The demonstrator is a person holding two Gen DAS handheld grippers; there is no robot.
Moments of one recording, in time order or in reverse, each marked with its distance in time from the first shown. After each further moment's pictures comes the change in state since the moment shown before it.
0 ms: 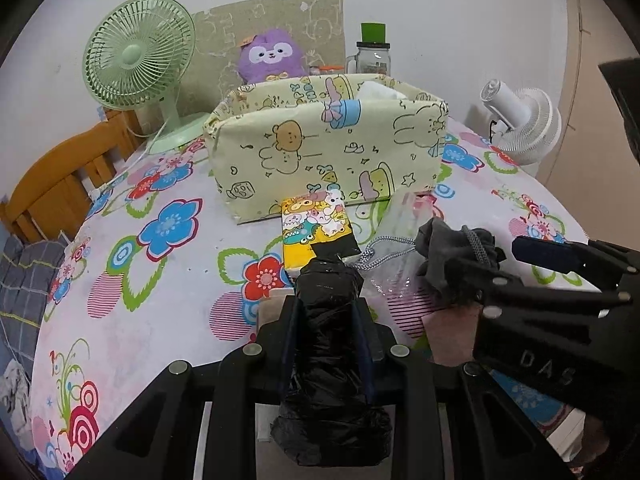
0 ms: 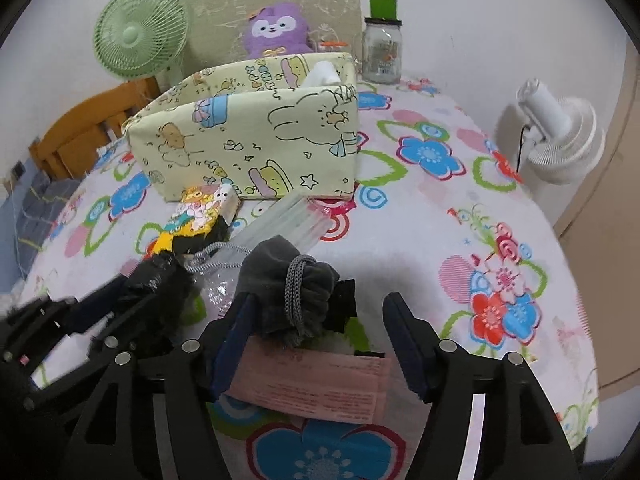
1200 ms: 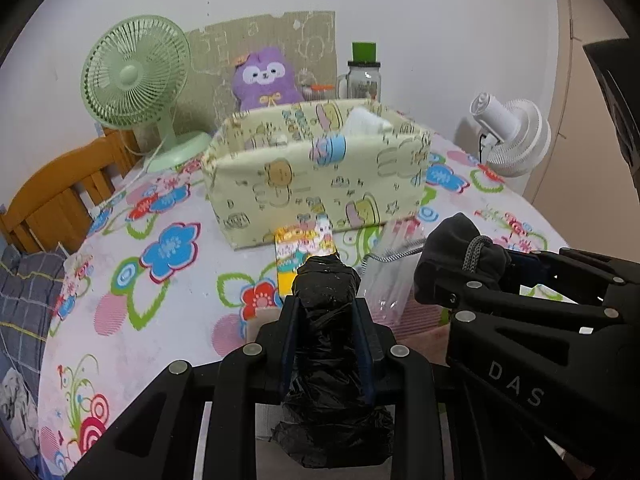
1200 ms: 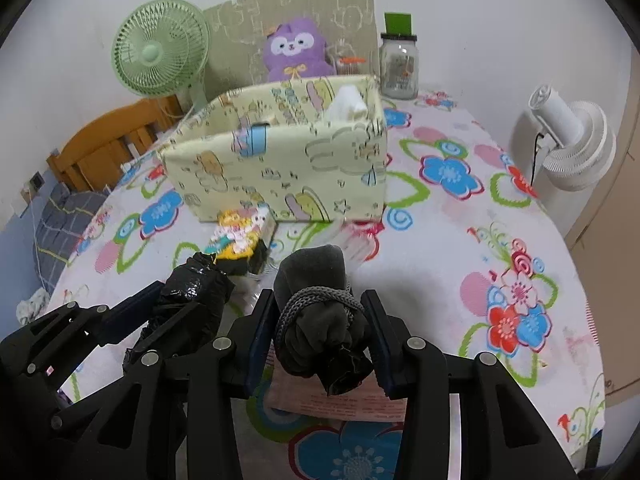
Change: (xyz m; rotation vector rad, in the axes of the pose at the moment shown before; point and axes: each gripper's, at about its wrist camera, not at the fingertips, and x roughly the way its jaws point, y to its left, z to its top) left arm -0.025 -0.003 0.016 0.004 -0.052 -0.025; right arm -0.022 0.015 0.012 0.001 -0.048 0.063
